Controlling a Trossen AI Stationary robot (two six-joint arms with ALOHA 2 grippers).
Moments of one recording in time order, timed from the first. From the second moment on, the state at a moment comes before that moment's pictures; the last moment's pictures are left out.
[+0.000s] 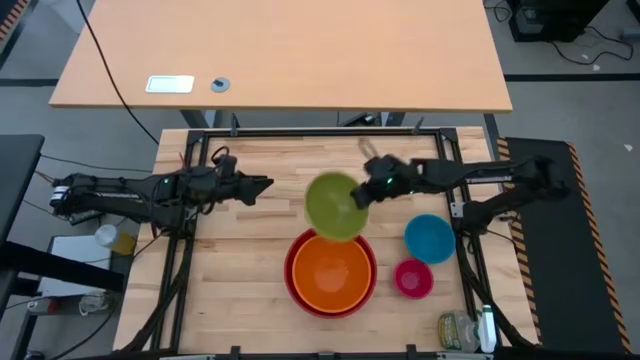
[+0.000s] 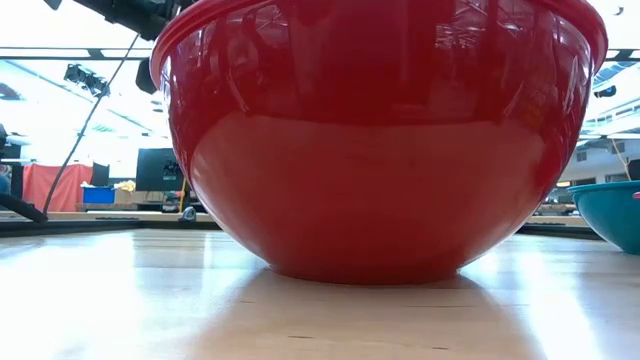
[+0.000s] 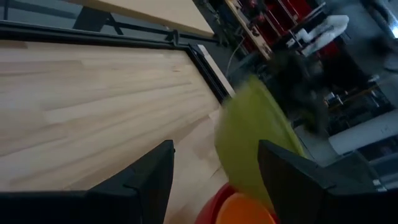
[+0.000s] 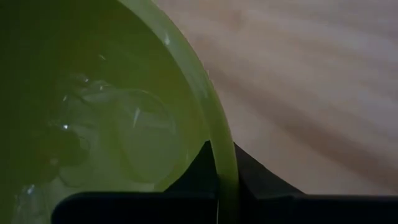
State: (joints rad) left arm 0.01 0.79 0.66 -0.17 -0.38 -0.96; right arm -0.12 1.30 0.96 -0.40 0.03 0.93
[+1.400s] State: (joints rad) left arm 0.02 0.79 0.66 -0.12 -0.26 -0.95; right arm 0.22 1.73 1.53 -1.05 0.10 0.69
